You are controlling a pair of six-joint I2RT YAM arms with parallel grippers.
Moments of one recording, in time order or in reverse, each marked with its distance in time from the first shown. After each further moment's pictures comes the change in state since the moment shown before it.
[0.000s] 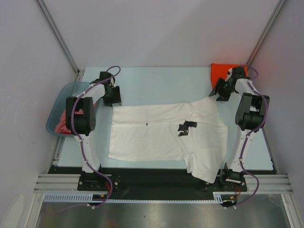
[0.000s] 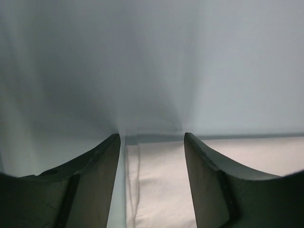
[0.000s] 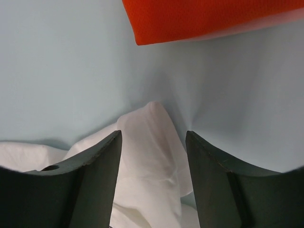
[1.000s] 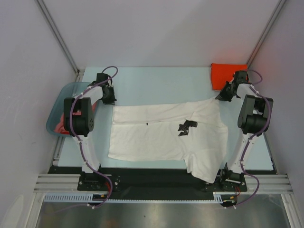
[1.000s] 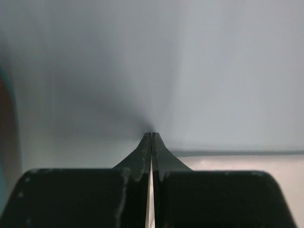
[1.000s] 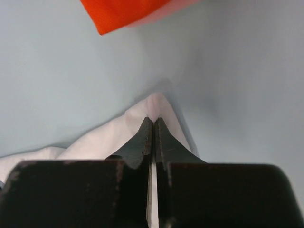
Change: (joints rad) left arm 0.031 -0.024 -0.069 0.125 -0.013 -0.010; right arm -0.027 -0.101 -0.206 0.194 0.090 0.124
